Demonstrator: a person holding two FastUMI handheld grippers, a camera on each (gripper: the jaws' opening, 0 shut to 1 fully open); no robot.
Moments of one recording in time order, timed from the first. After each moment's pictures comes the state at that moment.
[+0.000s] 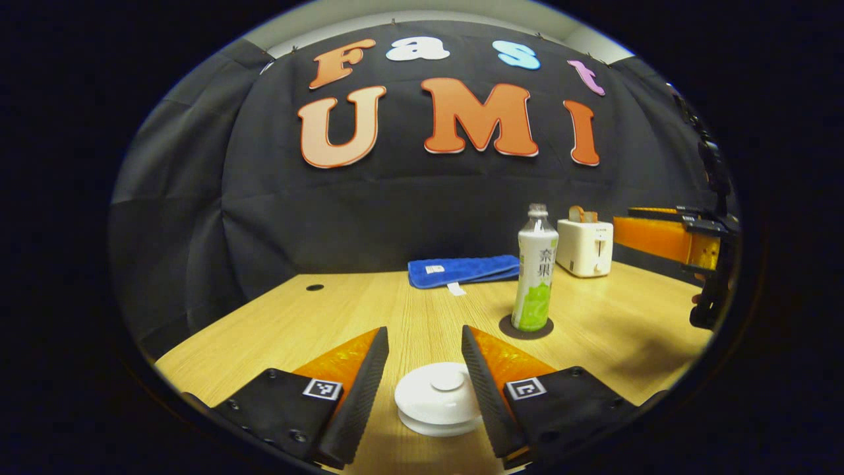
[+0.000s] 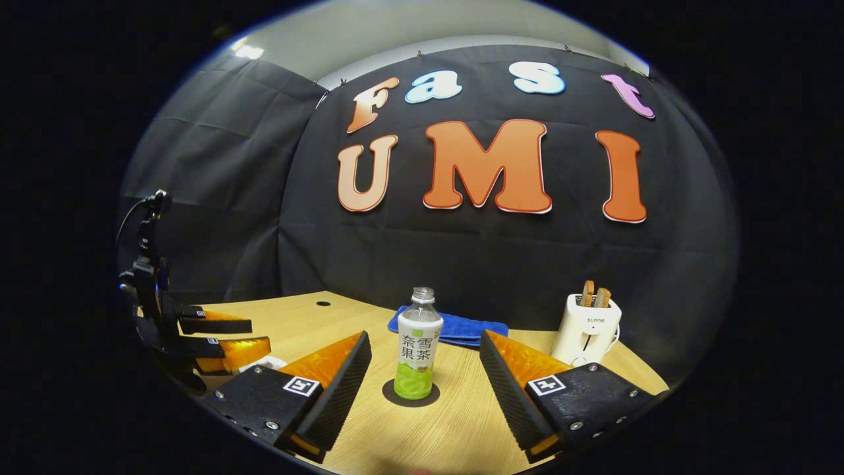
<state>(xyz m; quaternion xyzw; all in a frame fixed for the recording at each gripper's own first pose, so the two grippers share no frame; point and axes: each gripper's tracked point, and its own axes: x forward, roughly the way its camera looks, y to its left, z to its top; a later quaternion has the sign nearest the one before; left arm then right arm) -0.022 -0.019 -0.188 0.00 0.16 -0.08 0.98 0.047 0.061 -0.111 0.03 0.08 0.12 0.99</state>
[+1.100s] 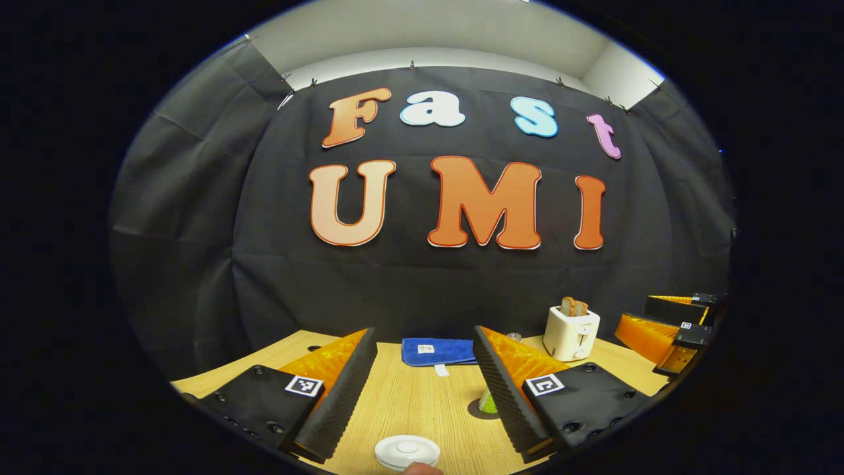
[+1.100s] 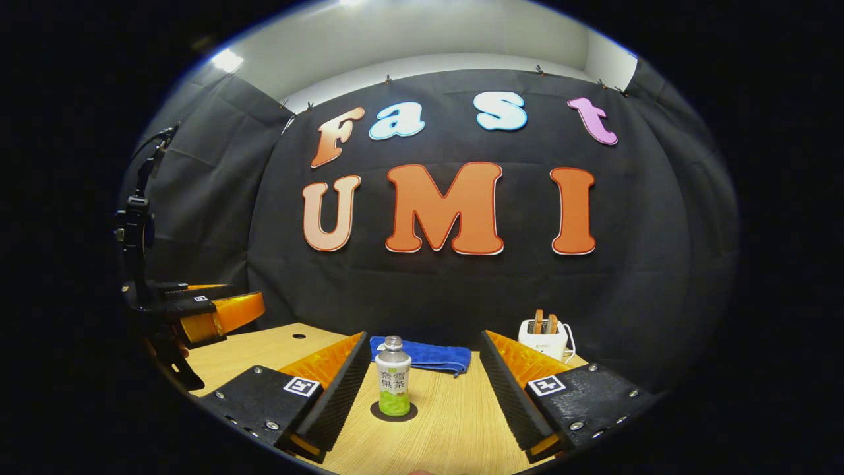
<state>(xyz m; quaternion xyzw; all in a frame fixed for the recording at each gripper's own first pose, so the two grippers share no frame) 0.001 -0.037 -0.026 -0.05 0.06 -0.06 1.00 0.022 0.023 -0.024 0.05 0.04 0.03 1.00</state>
